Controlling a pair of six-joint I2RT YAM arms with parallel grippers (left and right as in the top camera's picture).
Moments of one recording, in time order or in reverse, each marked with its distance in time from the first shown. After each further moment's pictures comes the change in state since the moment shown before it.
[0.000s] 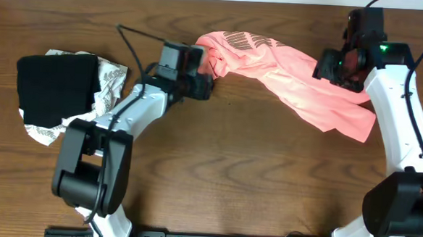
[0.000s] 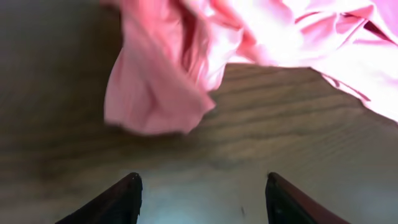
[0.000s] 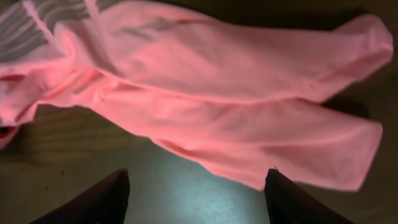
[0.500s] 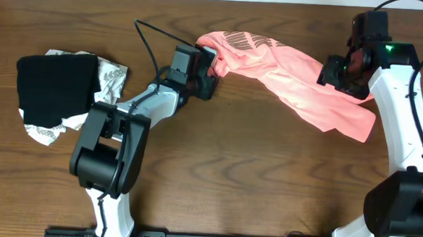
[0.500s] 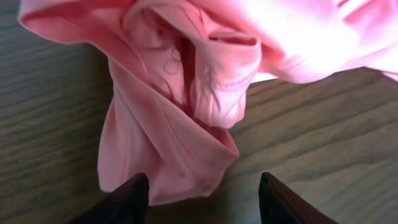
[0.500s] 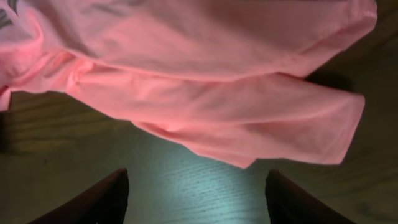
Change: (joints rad) left arm -0.030 0.144 0.008 0.187 -0.084 0.140; right arm -0.024 0.000 0.000 -0.075 0.006 0.000
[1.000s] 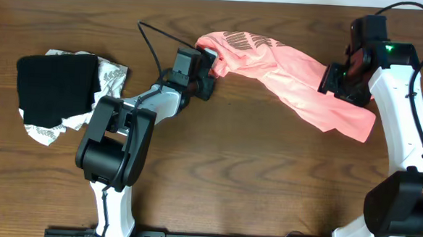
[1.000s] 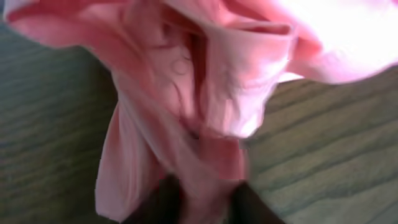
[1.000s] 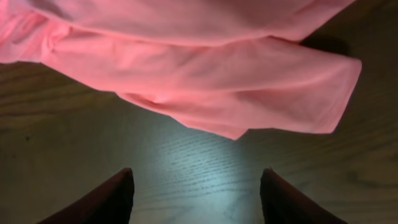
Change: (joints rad) left arm 0.000 0.055 0.001 0.071 -0.027 0.014; right arm 0.000 0.000 0.000 -0.098 0.002 0.000
